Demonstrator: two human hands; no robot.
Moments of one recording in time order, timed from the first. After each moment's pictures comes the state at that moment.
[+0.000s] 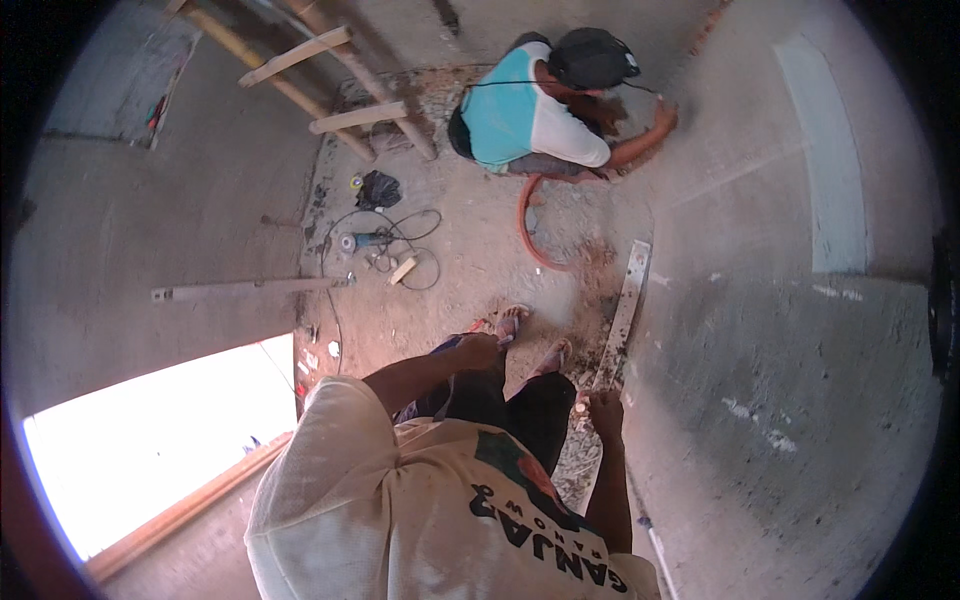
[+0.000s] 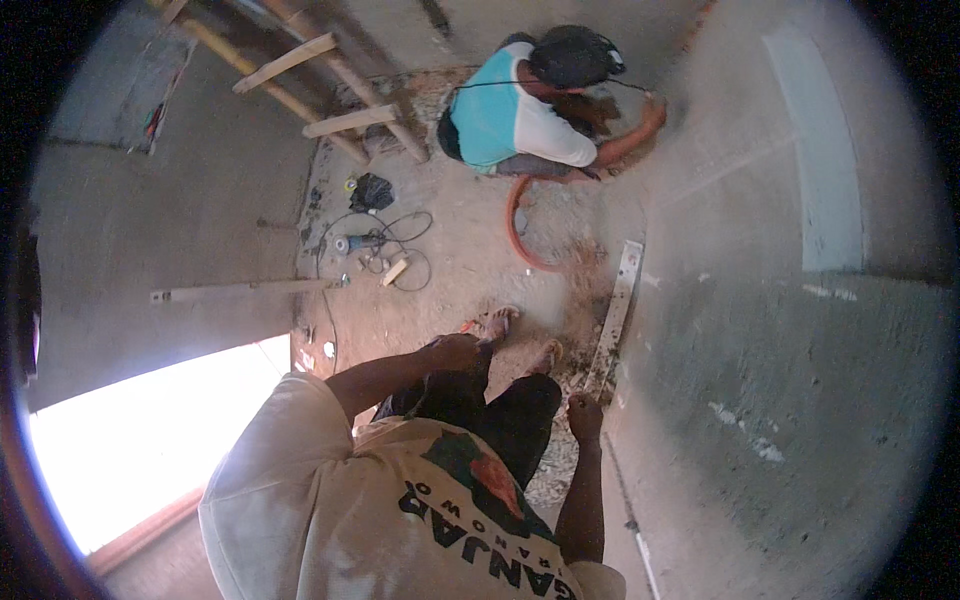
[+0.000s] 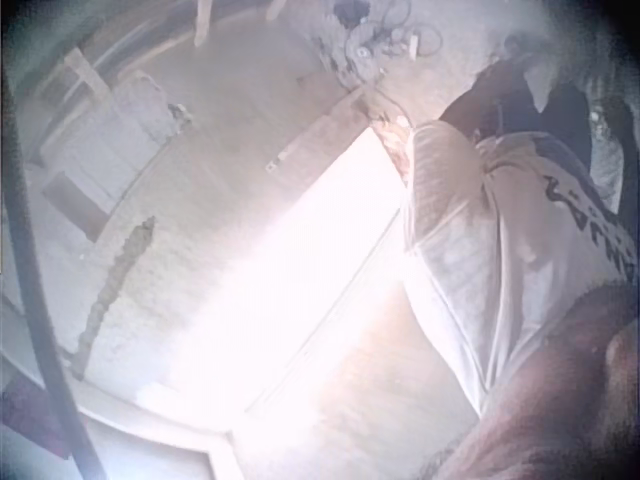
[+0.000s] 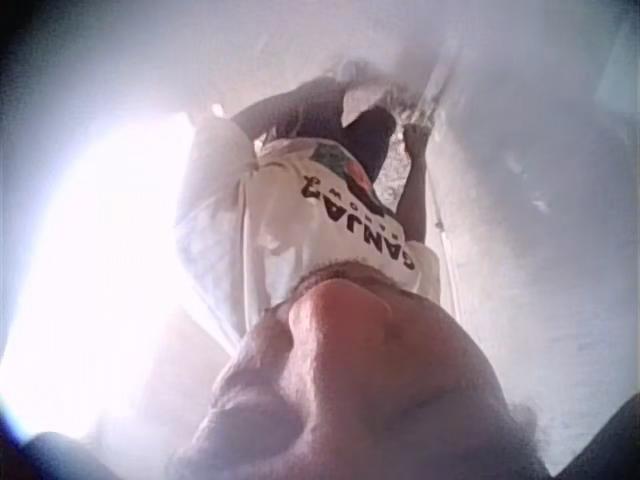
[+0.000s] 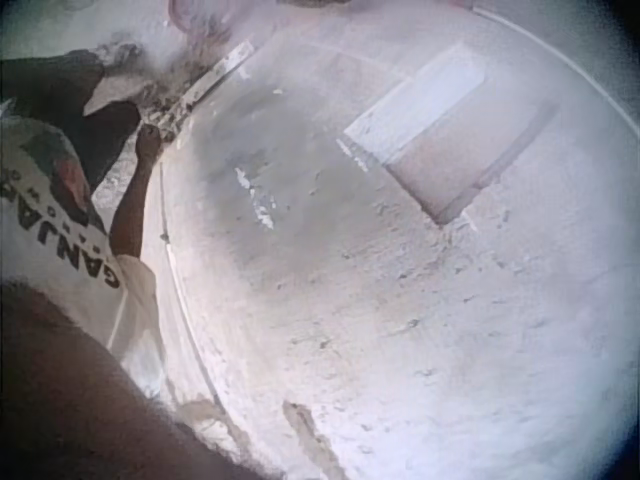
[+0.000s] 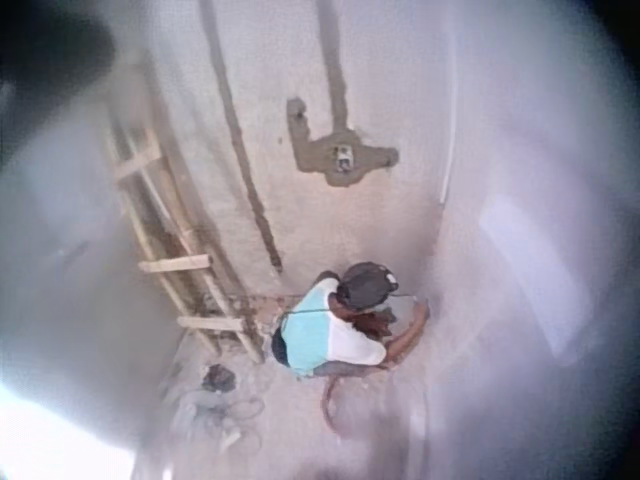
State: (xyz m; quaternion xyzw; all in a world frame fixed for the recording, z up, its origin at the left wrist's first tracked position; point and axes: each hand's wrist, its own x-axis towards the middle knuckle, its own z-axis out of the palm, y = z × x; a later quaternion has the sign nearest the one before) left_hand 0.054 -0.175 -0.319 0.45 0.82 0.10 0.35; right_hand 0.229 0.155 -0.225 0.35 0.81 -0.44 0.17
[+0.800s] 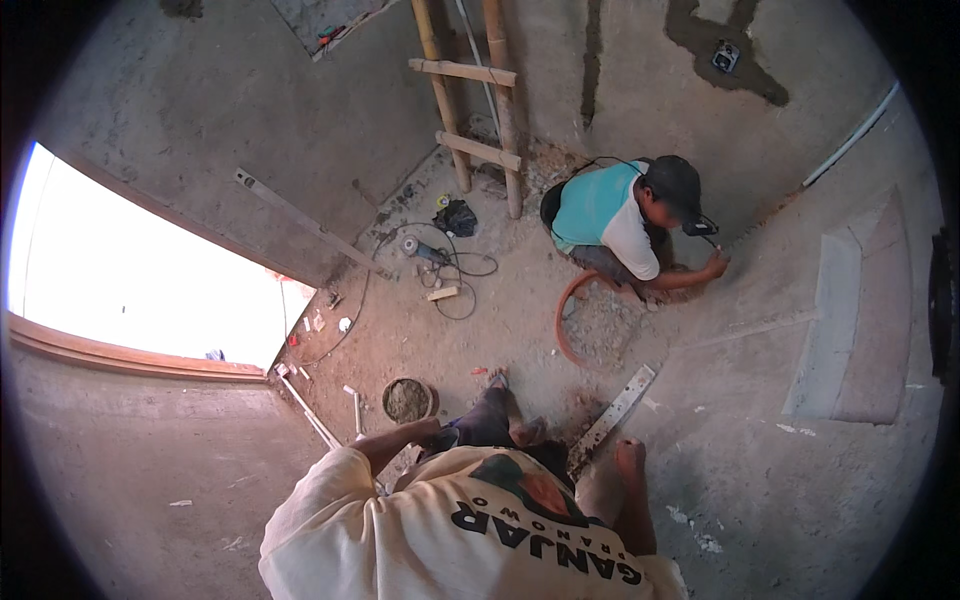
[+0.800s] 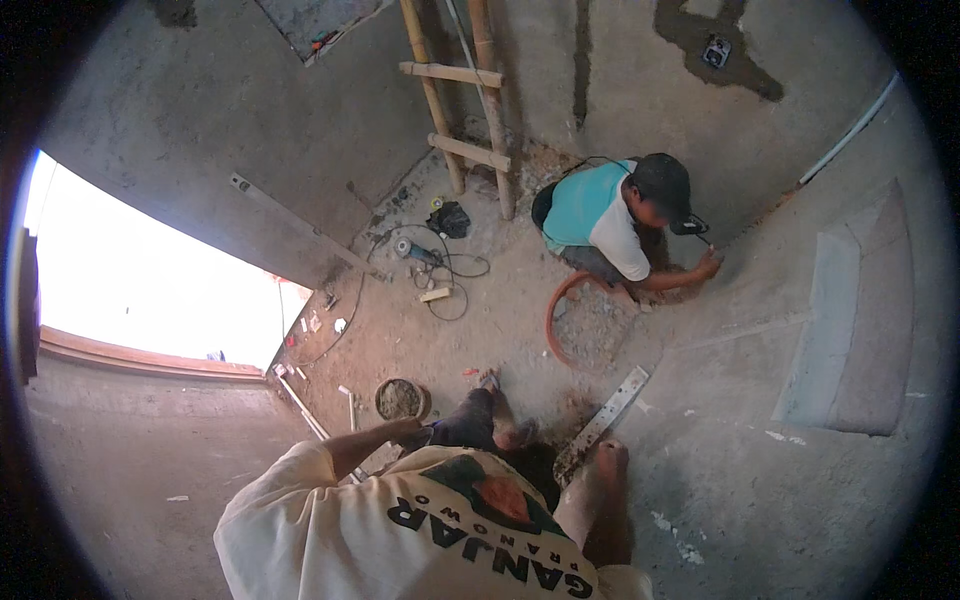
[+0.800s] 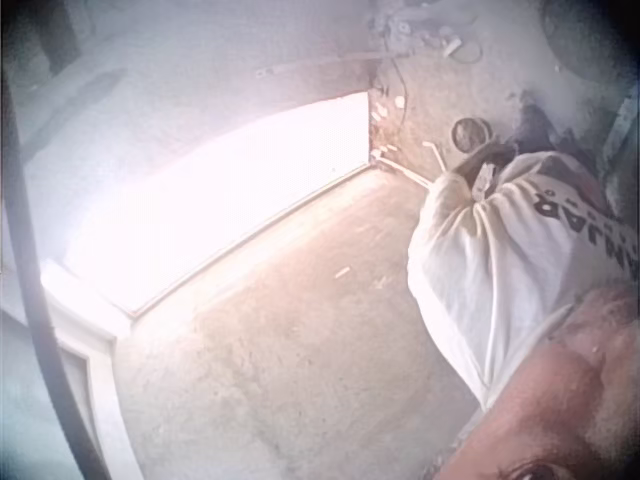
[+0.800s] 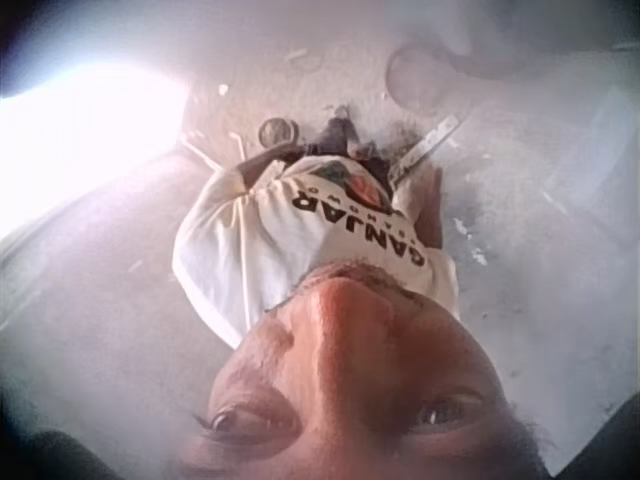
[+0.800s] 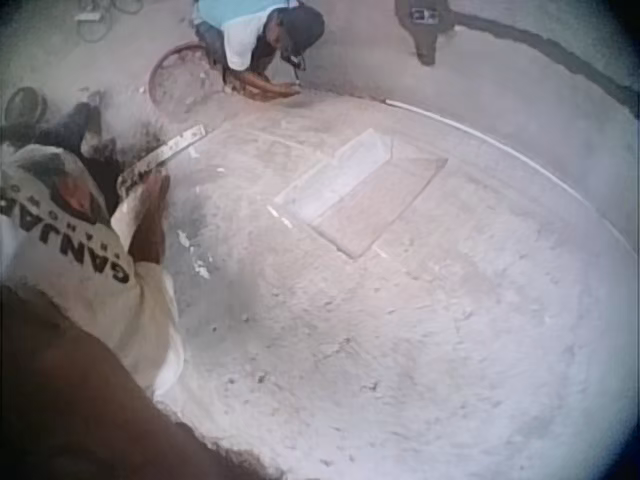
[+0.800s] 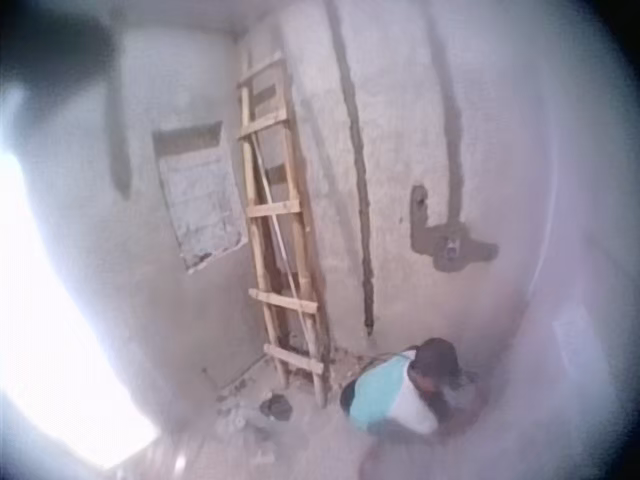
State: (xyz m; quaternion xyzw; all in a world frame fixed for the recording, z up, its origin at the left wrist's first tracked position) left_hand 0.261 -0.255 -0.259 -0.01 0.79 0.34 0.52; right_hand 0.158 0.332 -0.295 0.00 0.94 -0.33 0.14
